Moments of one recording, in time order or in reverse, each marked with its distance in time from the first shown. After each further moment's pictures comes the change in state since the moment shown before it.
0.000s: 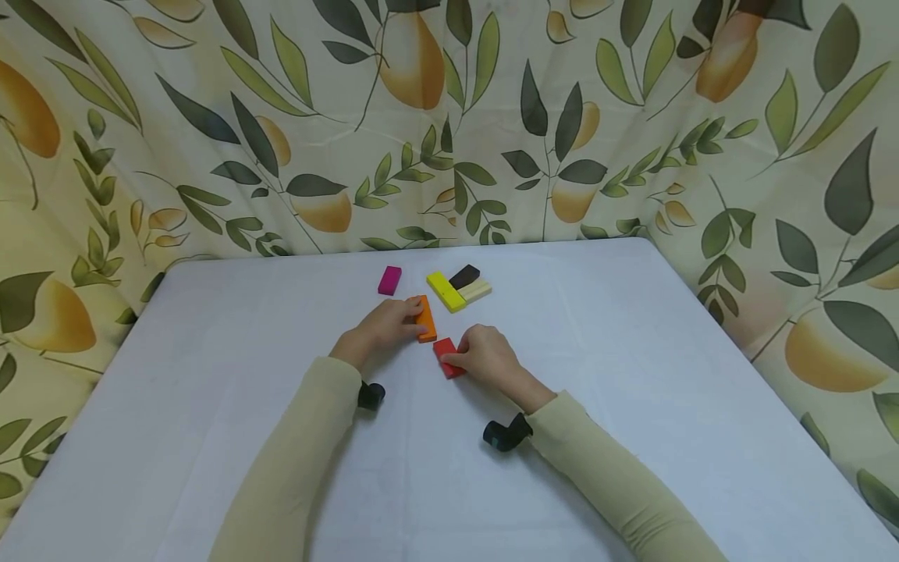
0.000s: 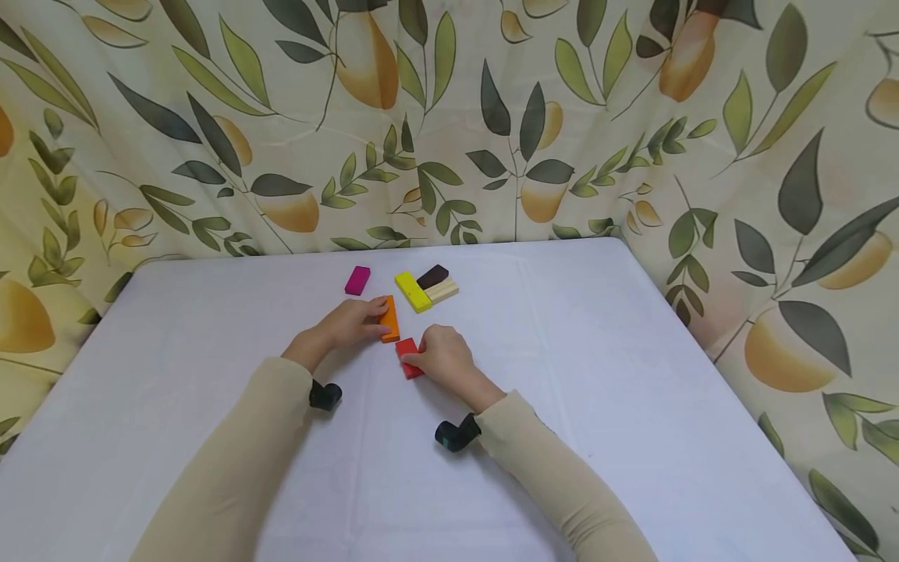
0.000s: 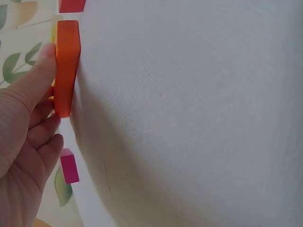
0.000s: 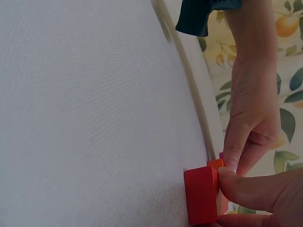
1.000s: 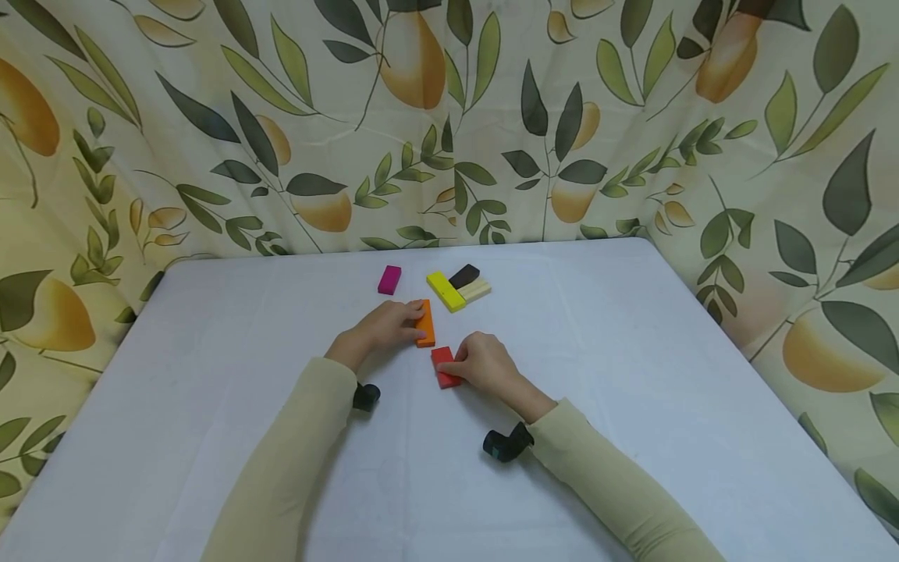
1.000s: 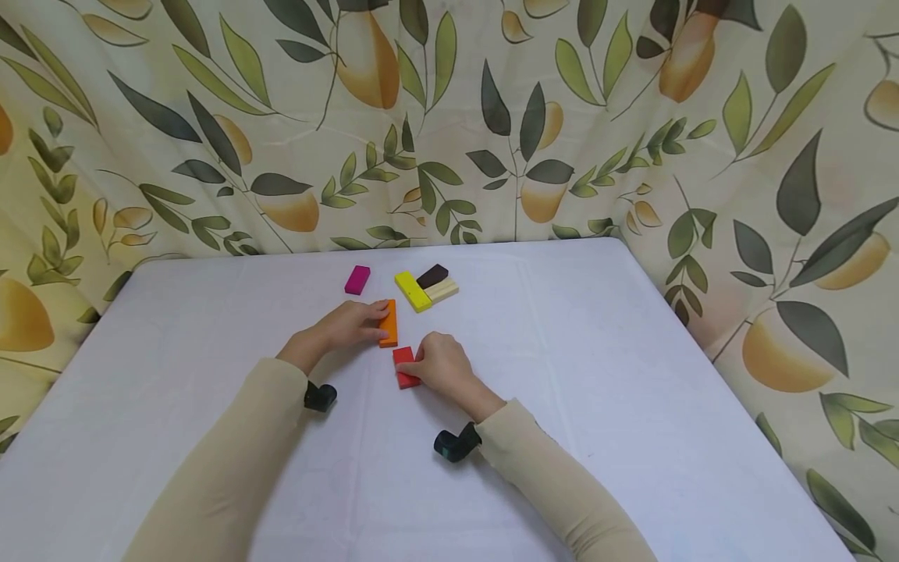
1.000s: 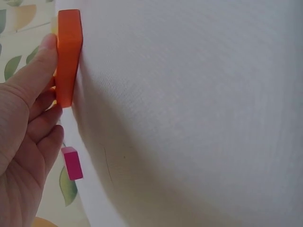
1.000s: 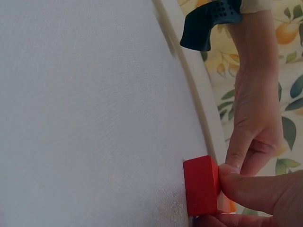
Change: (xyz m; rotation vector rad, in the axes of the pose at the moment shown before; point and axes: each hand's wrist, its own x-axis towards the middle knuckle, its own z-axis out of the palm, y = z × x) left_hand -0.008 0.003 -0.004 0.001 -0.050 0.055; right_hand -0.012 -0.002 0.005 0.045 -0.014 -0.003
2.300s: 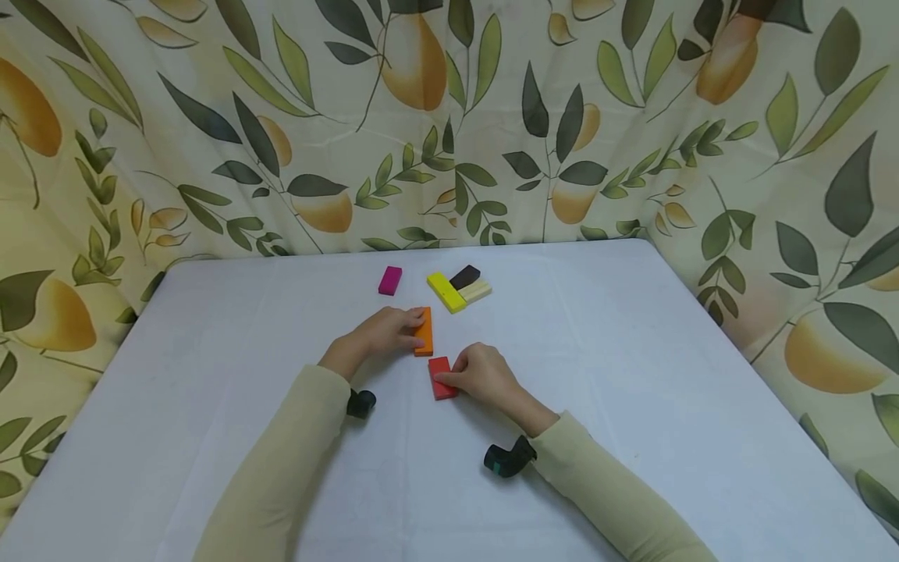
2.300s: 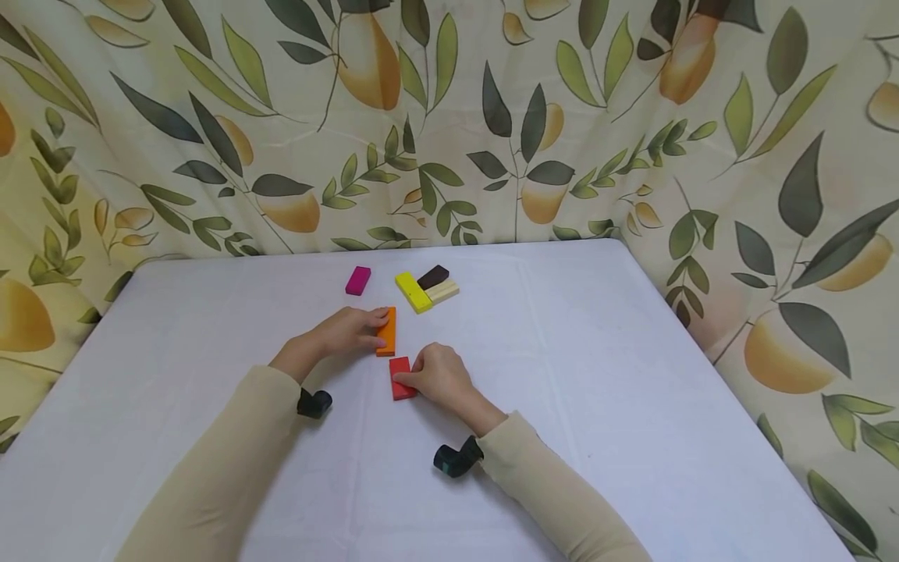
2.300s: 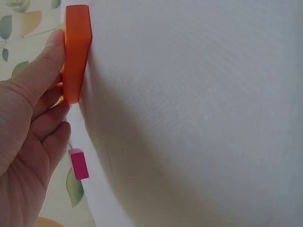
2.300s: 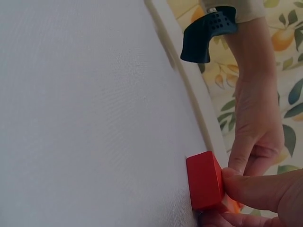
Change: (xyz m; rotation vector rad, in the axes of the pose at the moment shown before) left_hand -0.011 0.001 0.001 -0.030 -0.025 0.029; right_hand -0.014 0.000 0.007 0.092 -0.005 -0.013
